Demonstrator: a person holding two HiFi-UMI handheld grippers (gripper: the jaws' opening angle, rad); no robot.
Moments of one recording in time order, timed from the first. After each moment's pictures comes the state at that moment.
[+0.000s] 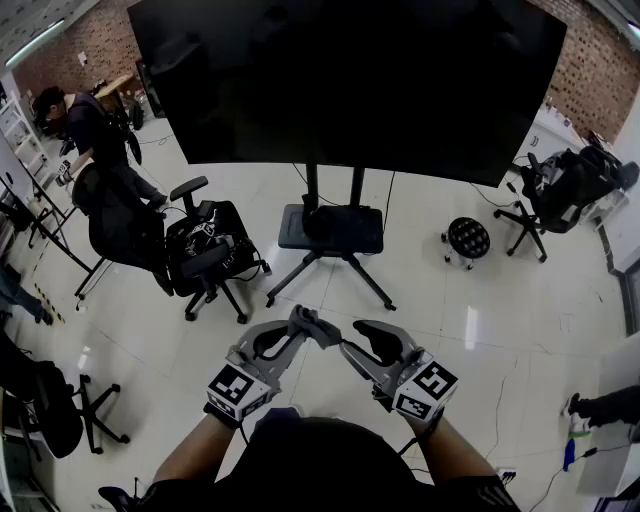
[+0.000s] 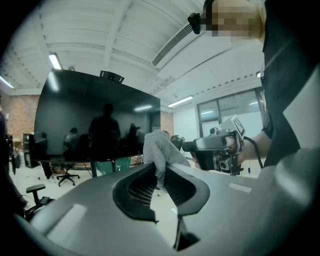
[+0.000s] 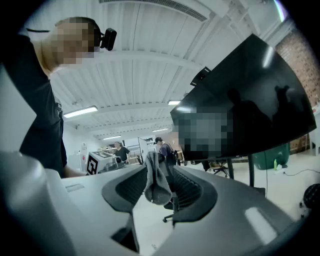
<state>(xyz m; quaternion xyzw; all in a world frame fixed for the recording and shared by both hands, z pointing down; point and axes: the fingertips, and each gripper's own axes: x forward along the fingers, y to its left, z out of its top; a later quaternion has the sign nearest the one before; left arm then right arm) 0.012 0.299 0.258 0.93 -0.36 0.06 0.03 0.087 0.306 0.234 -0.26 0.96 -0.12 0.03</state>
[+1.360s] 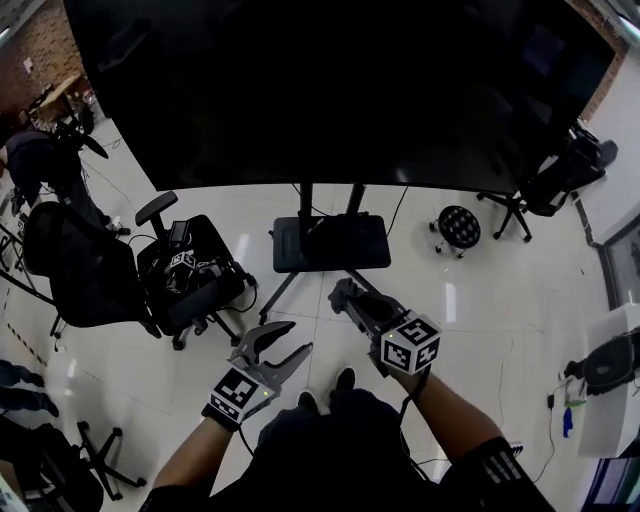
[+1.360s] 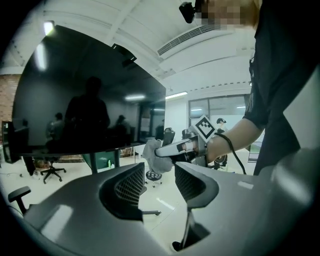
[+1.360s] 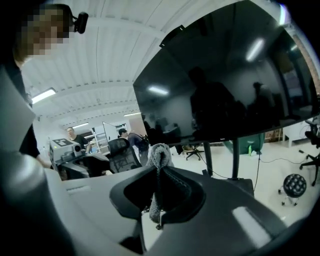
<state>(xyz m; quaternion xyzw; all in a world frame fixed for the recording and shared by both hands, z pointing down) -0.100 0.113 0.328 0.96 -0.27 0.09 0.06 -0.009 0.038 0.345 -0.40 0.90 -0.19 -0.07</state>
